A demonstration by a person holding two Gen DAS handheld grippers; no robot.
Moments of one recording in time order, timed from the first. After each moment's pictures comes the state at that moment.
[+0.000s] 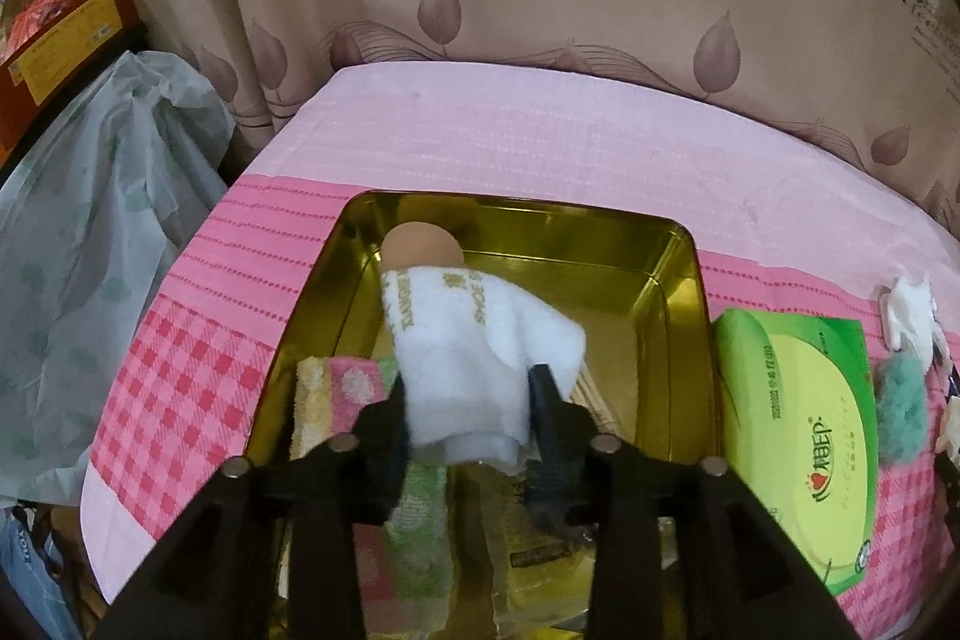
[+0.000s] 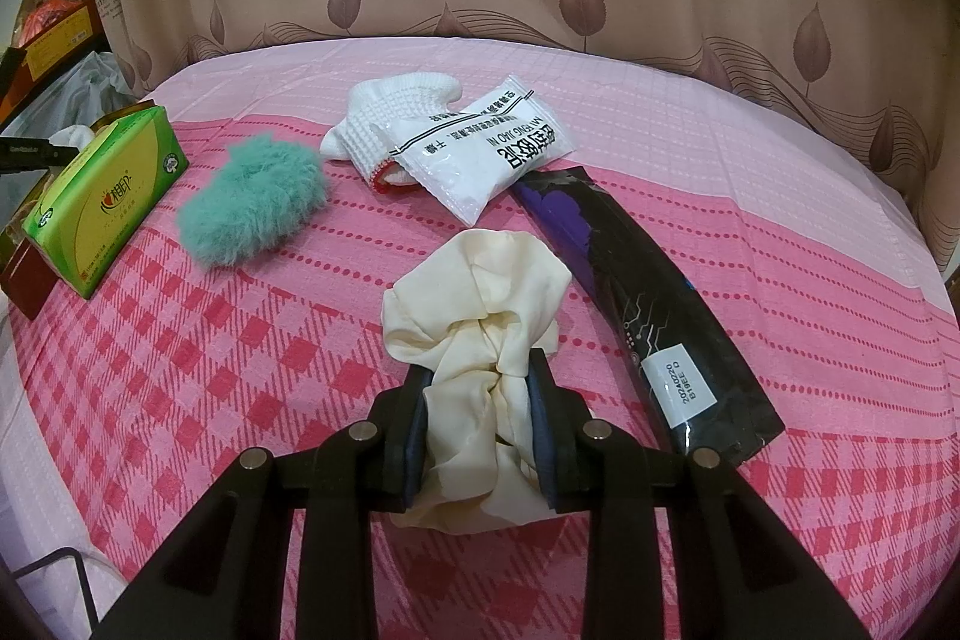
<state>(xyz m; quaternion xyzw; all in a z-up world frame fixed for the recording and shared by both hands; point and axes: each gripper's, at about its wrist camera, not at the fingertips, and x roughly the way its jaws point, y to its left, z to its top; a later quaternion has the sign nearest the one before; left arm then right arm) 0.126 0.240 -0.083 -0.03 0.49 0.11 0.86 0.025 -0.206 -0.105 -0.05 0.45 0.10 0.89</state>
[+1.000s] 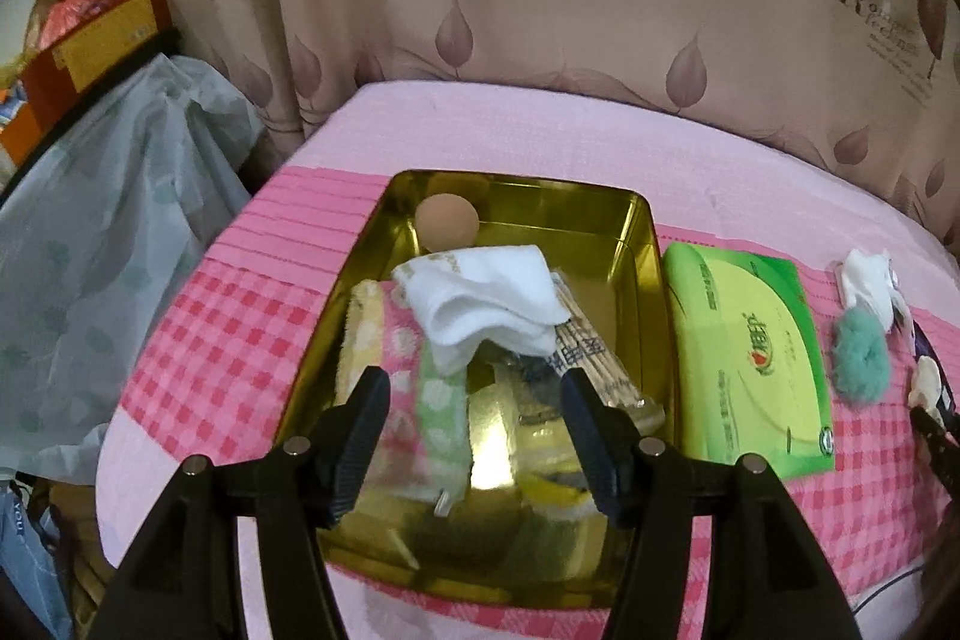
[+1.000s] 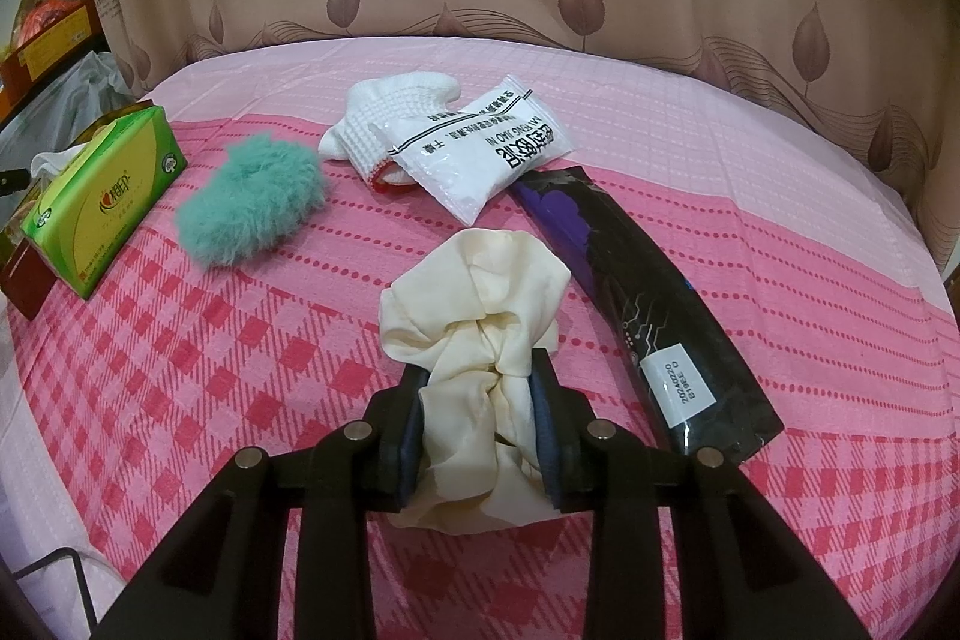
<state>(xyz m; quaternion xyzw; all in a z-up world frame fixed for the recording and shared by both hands) 0.045 0.223 -0.052 -0.03 0.45 0.12 0.88 0.025 -0.205 -0.106 -0.05 0.45 0.10 0.89</state>
